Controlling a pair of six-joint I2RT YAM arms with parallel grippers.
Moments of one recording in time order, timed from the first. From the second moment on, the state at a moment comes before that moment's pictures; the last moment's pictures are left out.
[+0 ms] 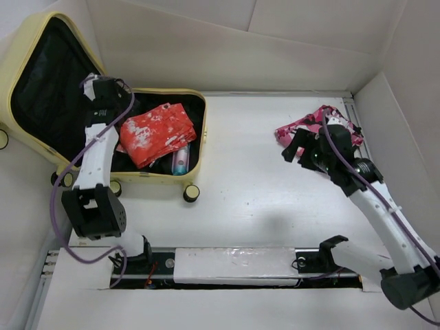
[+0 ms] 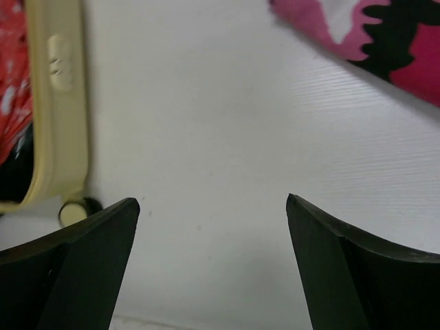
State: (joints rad) left arm 0.13 1.60 1.50 -0.55 -0.18 -0.68; right arm 0.40 0.97 1.10 -0.72 0.08 0.57
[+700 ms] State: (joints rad) left arm -0.91 1.94 1.67 -0.46 0.00 -0.68; right arm -0.29 1.66 1.10 -0.52 0.18 0.82
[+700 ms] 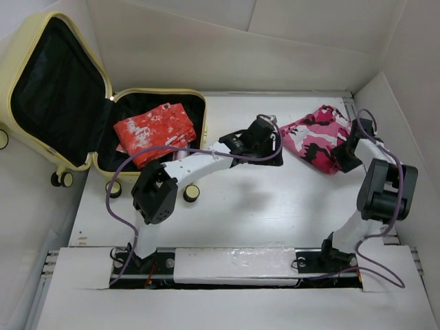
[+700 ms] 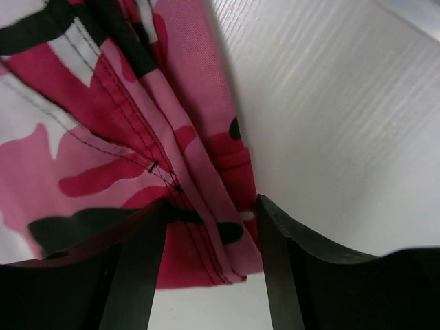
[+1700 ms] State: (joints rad) left arm -0.74 2.18 1.72 -0.36 0.22 -0.81; right arm 0.11 1.44 0.97 -0.57 -0.01 0.74
